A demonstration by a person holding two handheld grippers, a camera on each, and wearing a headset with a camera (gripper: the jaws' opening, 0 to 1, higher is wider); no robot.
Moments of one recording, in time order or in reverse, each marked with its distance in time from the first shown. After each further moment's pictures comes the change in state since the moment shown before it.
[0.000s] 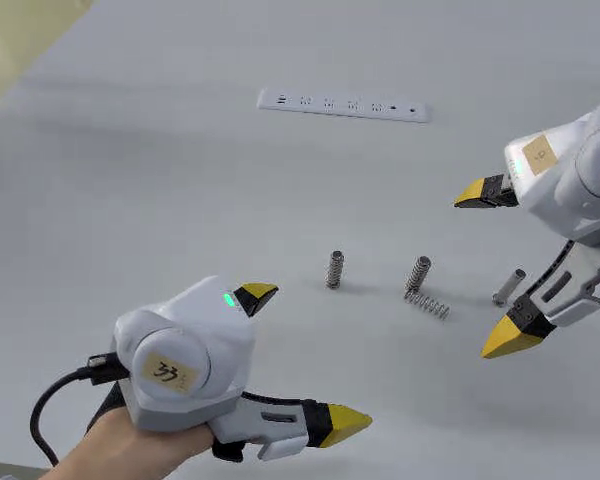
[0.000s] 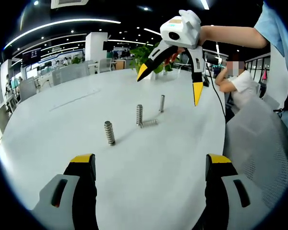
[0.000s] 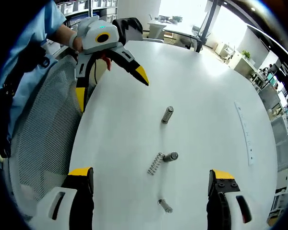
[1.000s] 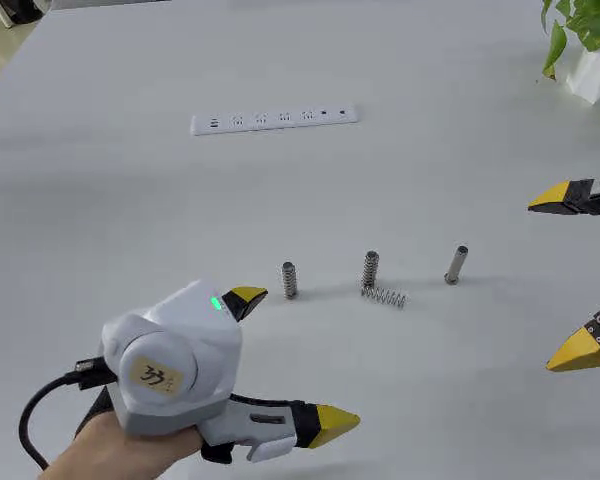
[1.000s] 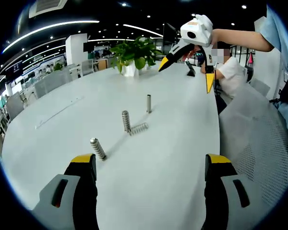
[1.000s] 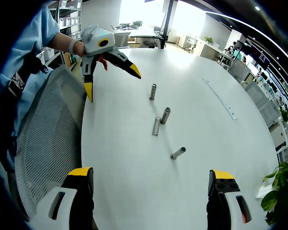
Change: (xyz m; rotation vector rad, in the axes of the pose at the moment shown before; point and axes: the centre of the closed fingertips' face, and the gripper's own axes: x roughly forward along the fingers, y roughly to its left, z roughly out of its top) left arm 0.018 -0.014 0.018 0.139 0.062 -0.116; right arm -0.060 0.043 -0.074 0.283 -0.064 -0.170
